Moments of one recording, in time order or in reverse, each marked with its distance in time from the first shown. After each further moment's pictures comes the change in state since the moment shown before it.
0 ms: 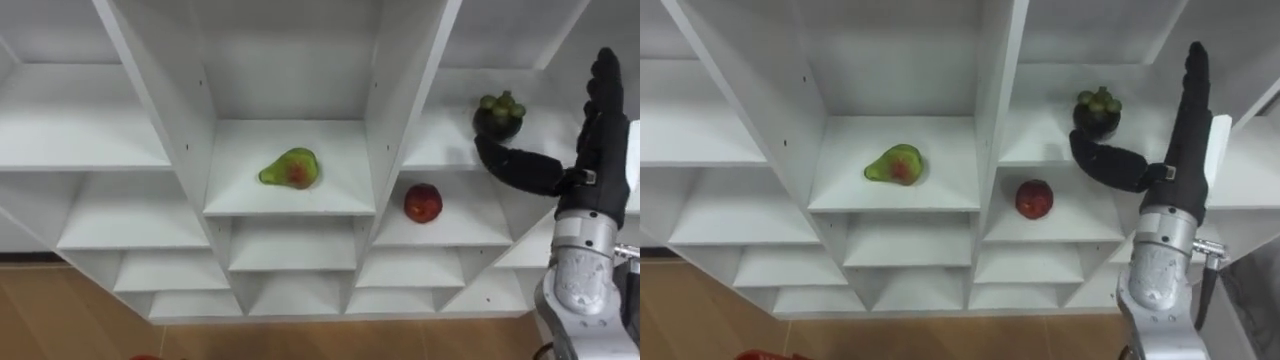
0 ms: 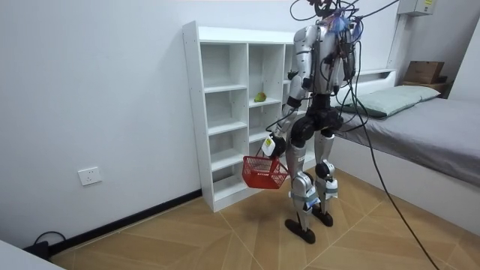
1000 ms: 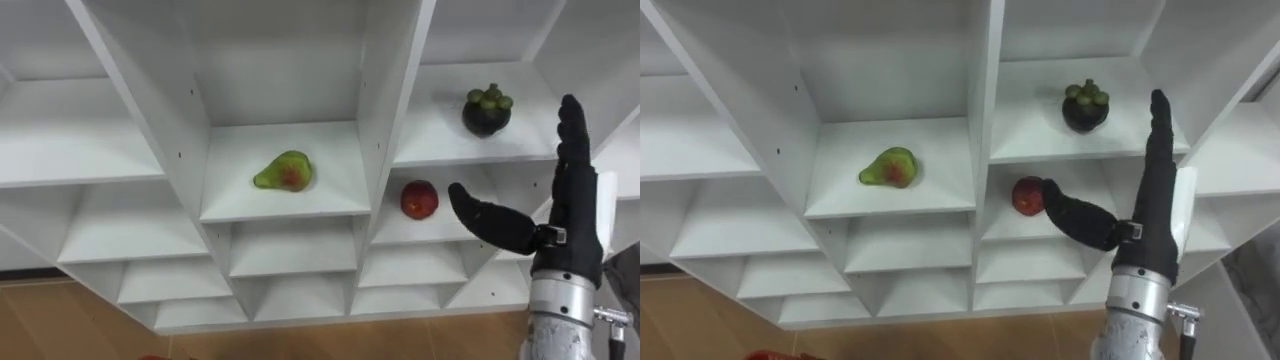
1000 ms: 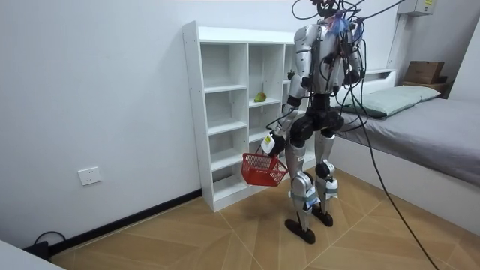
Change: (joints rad) left arm -0.019 -0.037 -0.024 0.079 -0.034 -0.077 0.066; right arm 0.316 0.101 0.080 -0.319 -0.200 -0.048 -0.060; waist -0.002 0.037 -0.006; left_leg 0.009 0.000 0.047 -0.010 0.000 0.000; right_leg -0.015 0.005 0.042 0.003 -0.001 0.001
